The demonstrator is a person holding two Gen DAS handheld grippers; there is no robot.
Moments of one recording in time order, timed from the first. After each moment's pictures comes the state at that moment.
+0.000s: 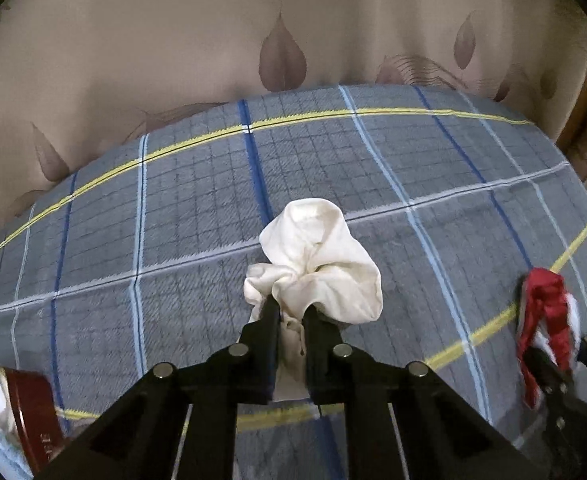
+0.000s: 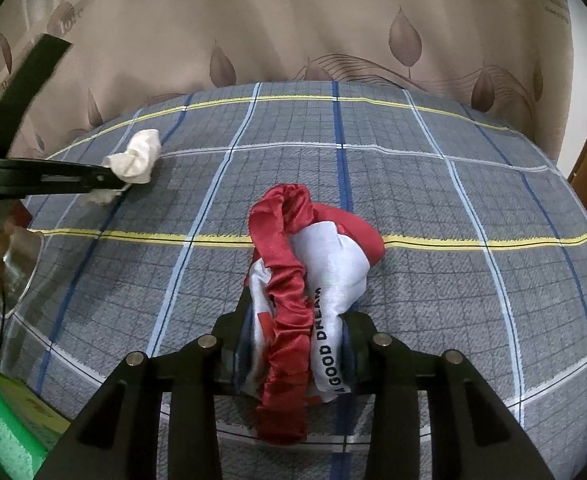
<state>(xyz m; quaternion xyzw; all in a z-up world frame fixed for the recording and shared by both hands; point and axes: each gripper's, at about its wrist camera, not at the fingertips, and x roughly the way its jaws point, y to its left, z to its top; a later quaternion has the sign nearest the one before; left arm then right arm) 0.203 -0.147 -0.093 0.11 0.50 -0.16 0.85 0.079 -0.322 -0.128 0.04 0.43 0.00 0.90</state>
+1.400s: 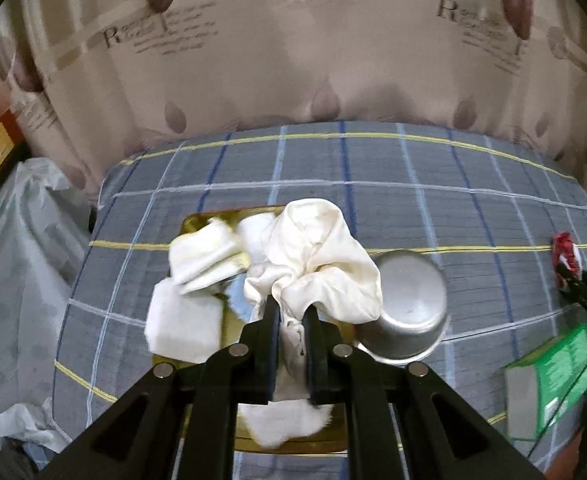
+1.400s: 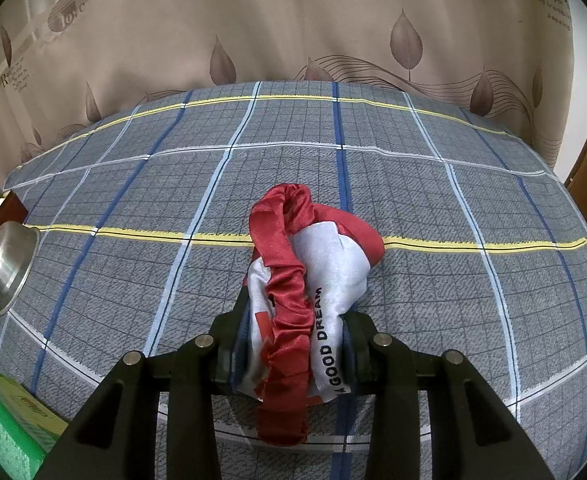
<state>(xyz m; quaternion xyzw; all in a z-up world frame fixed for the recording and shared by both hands) 0.072 0.125 0.002 0.05 0.48 -0.01 0.88 0.079 -0.321 -0.130 0.03 0.43 -0.01 0.90</state>
